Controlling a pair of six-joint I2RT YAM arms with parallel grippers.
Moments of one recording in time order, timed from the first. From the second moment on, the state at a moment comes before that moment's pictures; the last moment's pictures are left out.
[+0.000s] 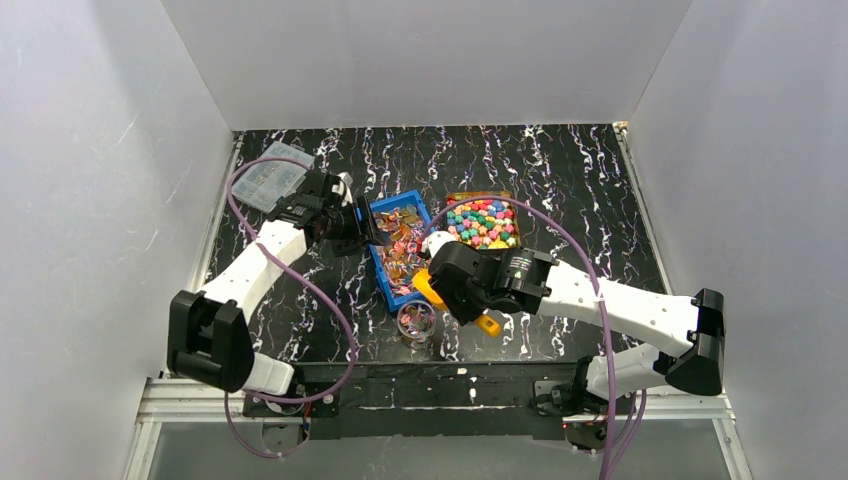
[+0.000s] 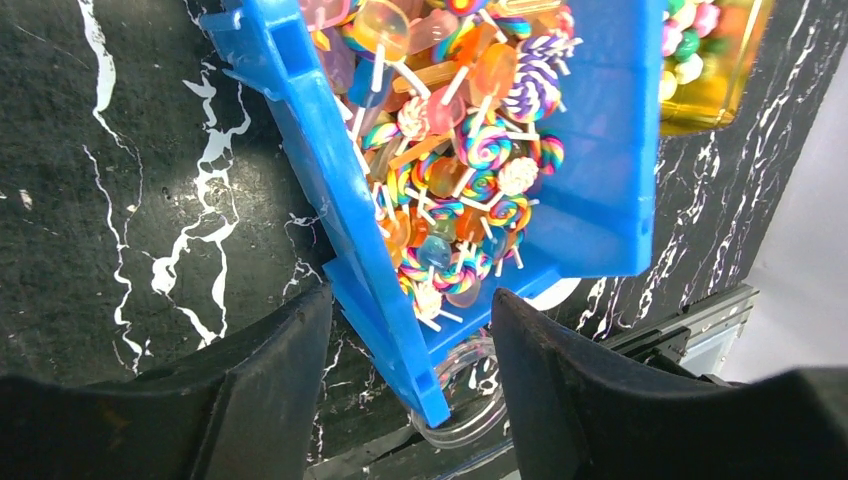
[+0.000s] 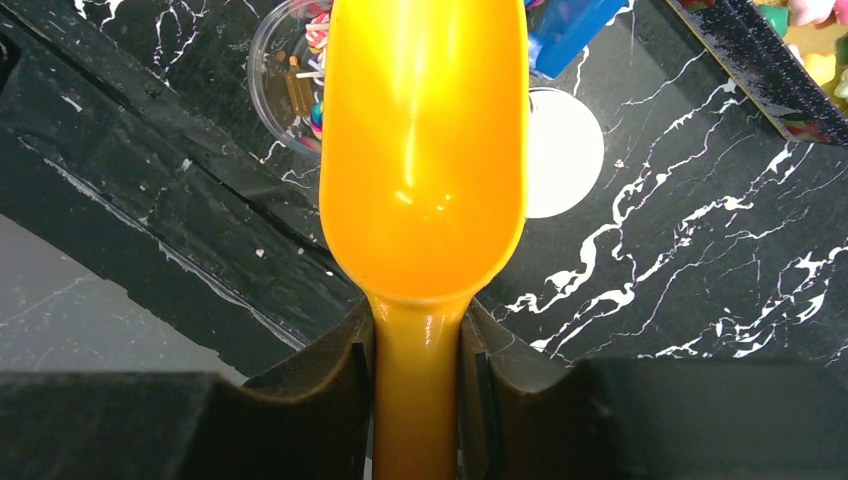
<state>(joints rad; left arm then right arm) -0.31 1.38 1.07 -0.63 0.28 -0.56 1.24 1.34 1.28 -1.00 0.23 0.38</state>
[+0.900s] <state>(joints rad) -0.29 1.46 1.01 -0.54 0.31 -0.72 1.18 1.39 1.29 -1.05 0.18 0.40</state>
